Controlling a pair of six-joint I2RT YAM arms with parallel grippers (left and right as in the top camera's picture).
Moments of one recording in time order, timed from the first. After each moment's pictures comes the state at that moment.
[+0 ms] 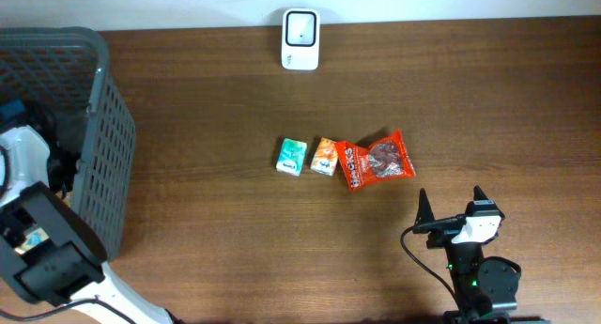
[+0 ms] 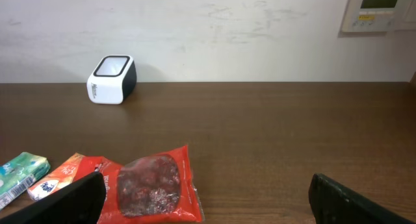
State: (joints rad) left arm 0.56 2.04 1.56 -1.03 -0.36 -0.22; right arm 0.03 0.01 0.01 -0.08 0.00 0.03
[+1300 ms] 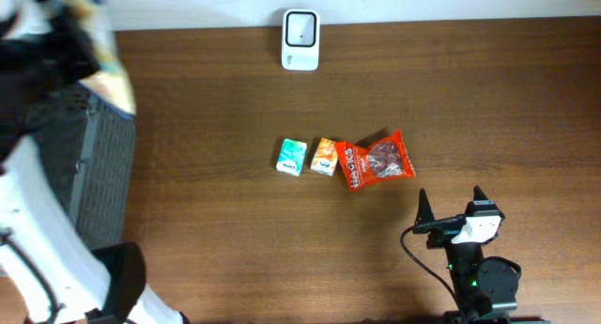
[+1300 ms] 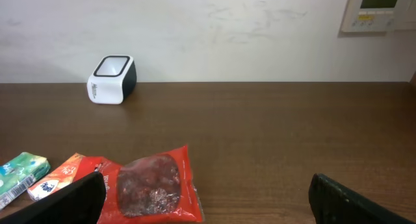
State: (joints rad) left arm 0.13 1.86 2.85 -1.67 0.23 -0.22; right arm 0.03 0.01 0.01 -0.08 0.00 0.03
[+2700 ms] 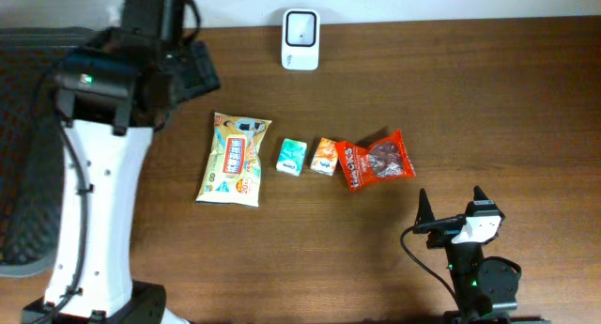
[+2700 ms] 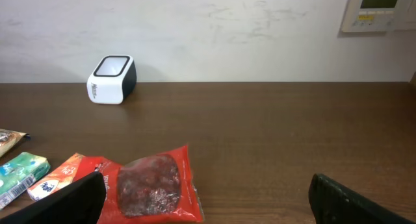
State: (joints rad) left arm -0.21 1.72 2.21 -1.48 -0.26 -0.51; right arm 0.03 0.01 0.01 -0.08 0.00 0.03
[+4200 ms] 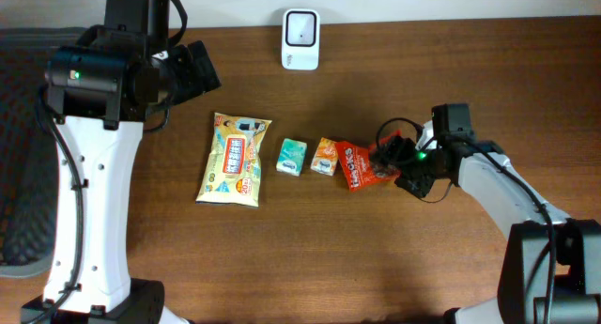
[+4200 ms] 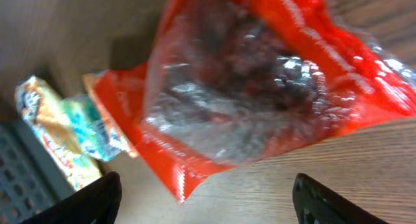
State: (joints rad) left arm -0.17 1.72 2.21 -1.48 -0.13 -0.51; right arm 0.02 1.66 0.95 -0.52 -0.51 0.67
